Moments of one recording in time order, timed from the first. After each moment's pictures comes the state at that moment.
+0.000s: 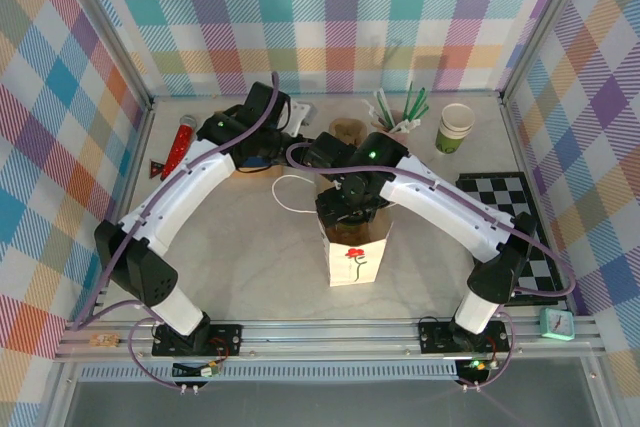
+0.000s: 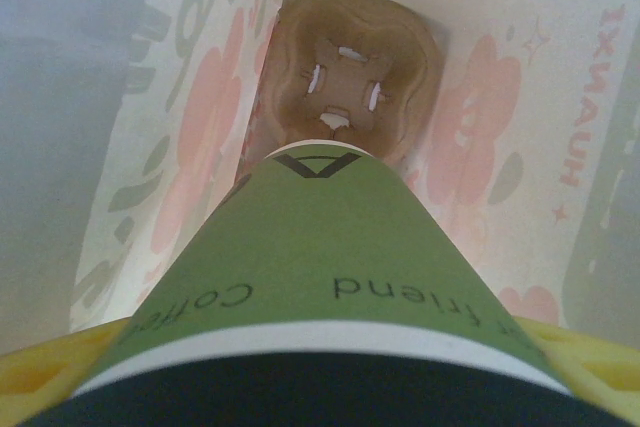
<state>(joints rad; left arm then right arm) -0.55 1.61 1.68 -0.93 0.34 -0.23 0.98 1.70 1.86 -1.51 0.18 0.54</state>
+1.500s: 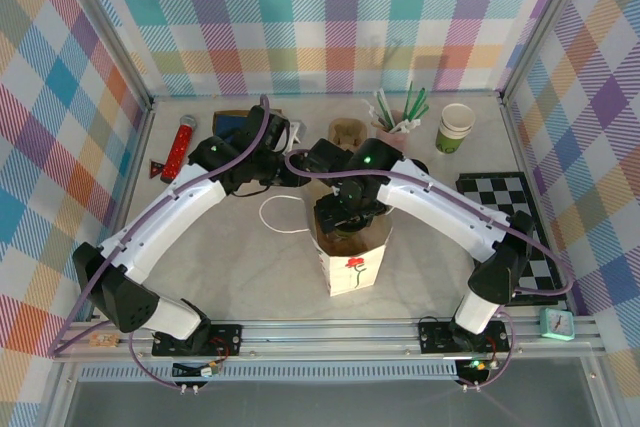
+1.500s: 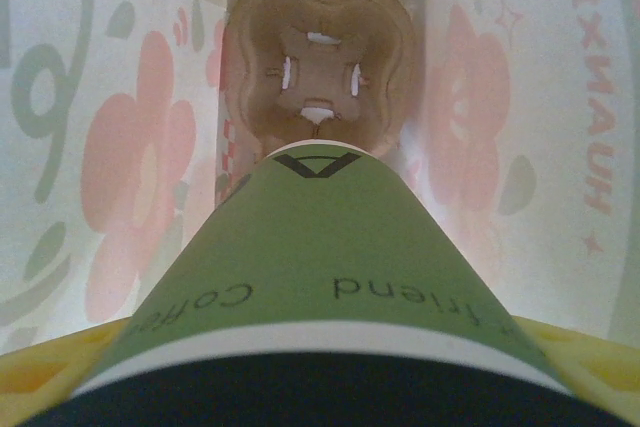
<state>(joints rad) -0.63 1.45 1.51 -0.92 0.17 -0.45 0.98 1.69 1.78 -1.46 0.12 0.57</state>
